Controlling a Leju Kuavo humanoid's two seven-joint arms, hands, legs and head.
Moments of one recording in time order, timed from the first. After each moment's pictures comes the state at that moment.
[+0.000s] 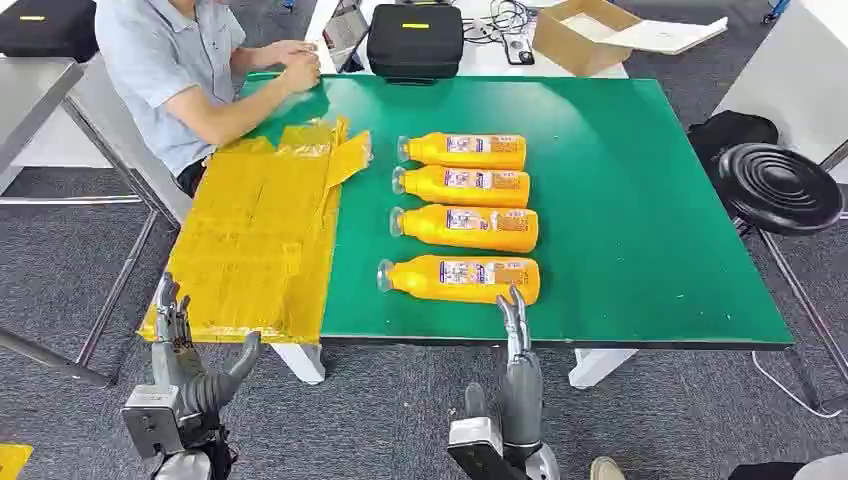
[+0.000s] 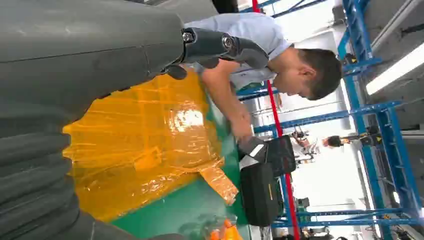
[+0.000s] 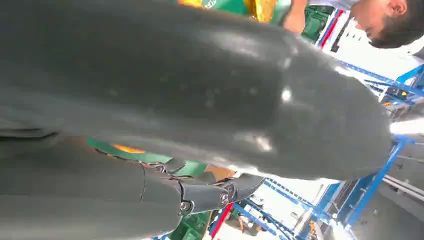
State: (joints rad) left arm 0.17 -0.20 0.03 -1.57 -0.08 0.32 -0.64; right arm 0.13 0.12 0.59 -1.49 0.39 -0.69 -0.62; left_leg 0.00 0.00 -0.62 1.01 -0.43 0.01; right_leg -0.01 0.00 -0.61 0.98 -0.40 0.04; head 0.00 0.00
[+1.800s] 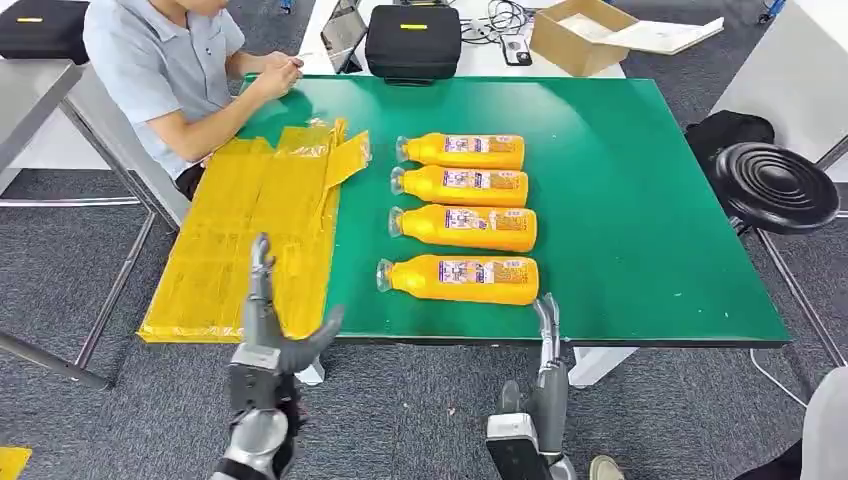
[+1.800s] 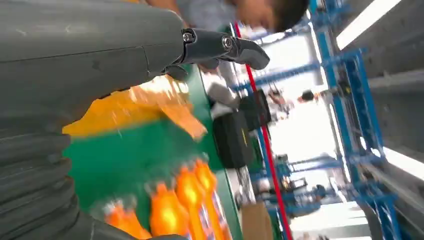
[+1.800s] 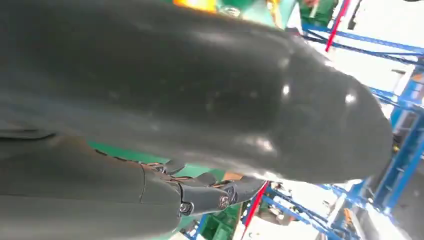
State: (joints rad) left arm -0.06 -0.24 -0.24 -1.32 -0.12 0.46 -0.65; right arm 0.16 0.10 0.52 -1.52 0.29 -0.66 -0.61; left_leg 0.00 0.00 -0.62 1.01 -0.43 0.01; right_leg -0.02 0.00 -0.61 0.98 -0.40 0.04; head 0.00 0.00
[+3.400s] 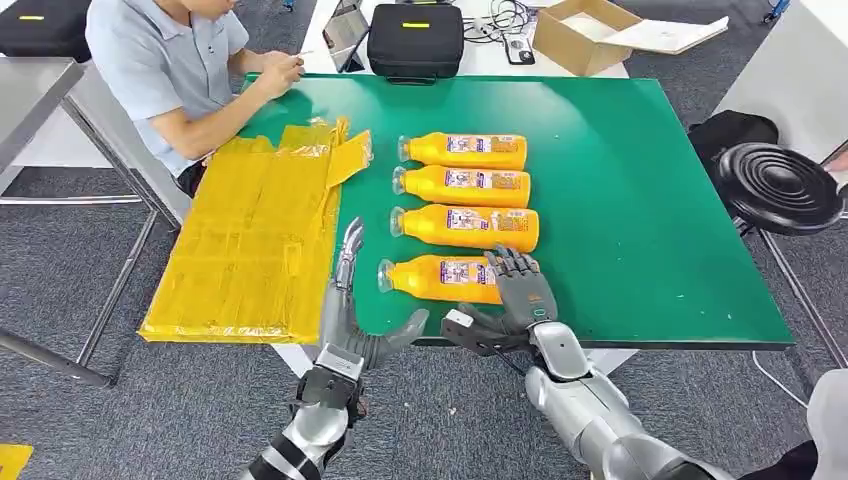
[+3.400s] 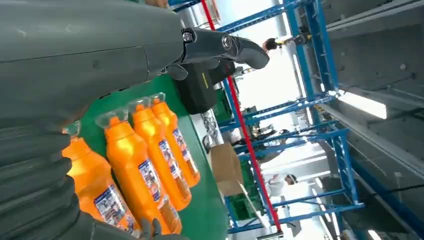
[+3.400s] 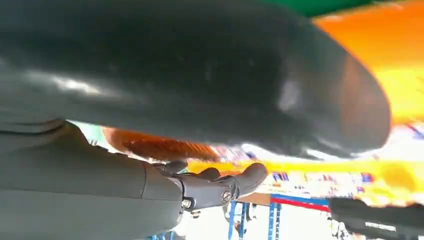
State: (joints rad) left arm -0.19 -0.25 -0.52 -1.21 -0.09 0.53 -0.67; right arm -0.59 0.04 0.61 -0.46 1.04 -0.51 -0.20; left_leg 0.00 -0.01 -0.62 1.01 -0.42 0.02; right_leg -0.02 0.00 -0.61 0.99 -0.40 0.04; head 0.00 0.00
